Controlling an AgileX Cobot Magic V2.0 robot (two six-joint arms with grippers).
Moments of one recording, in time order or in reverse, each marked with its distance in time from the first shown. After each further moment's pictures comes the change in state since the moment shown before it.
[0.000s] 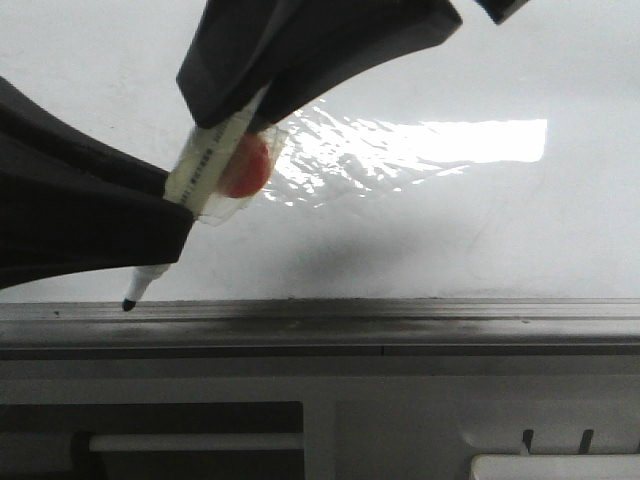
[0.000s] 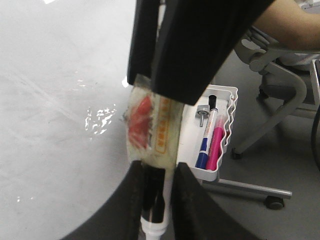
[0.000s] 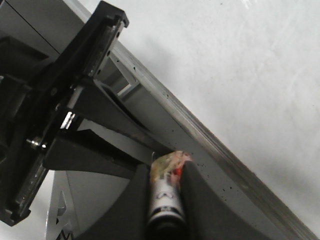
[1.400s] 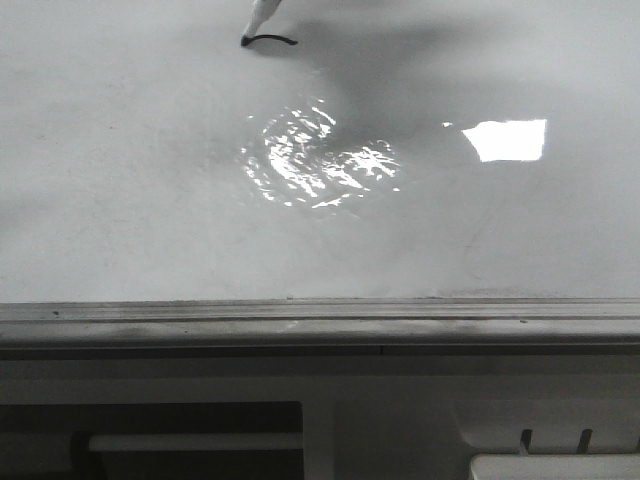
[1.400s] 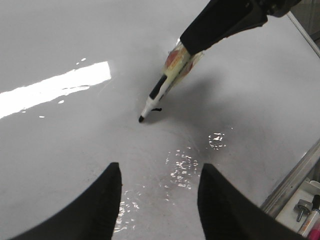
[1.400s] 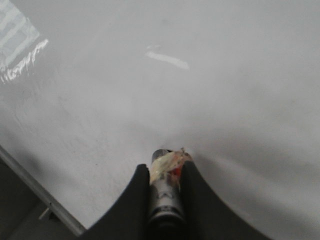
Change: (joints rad) left arm 0.018 -0.401 0.000 -0.321 0.358 -0.071; right arm -0.281 0.114 -0.303 -0.093 0.042 0.050
